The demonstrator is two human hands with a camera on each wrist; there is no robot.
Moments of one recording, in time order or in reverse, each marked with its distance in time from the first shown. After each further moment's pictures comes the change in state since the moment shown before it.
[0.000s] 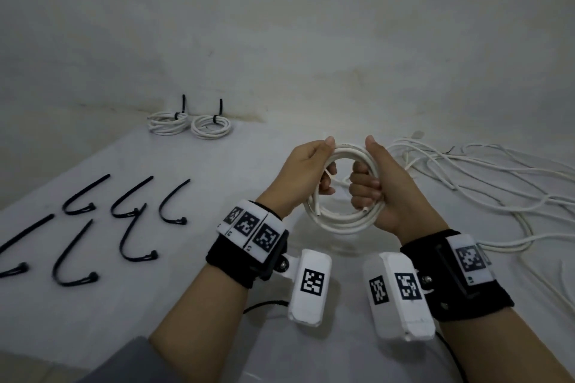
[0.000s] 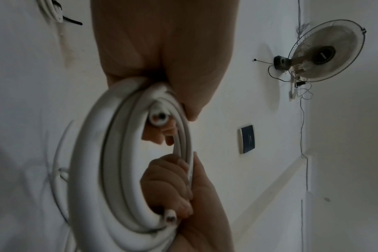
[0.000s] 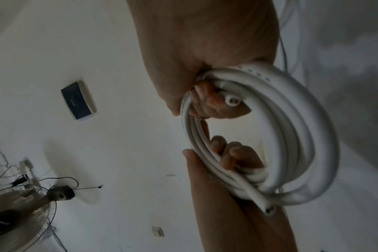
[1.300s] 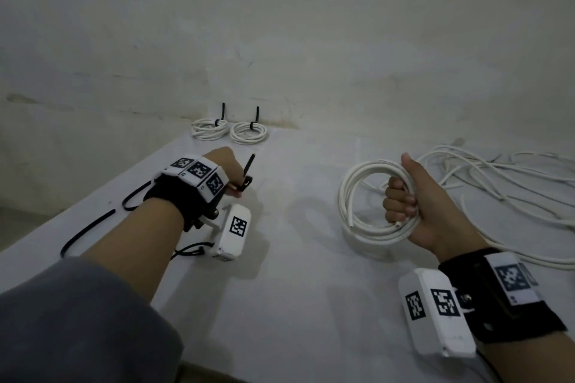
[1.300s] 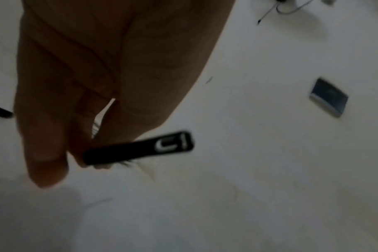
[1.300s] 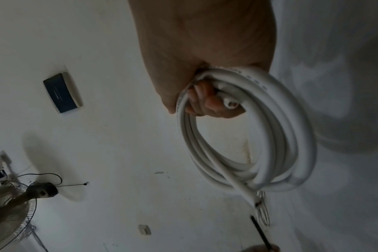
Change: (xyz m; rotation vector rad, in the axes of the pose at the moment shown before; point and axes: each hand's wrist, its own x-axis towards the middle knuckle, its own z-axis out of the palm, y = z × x) left_hand 0.006 -0.011 -0.173 0.867 0.136 -0.656; right_hand 0.006 0.016 -0.005 0.013 -0.015 0.006
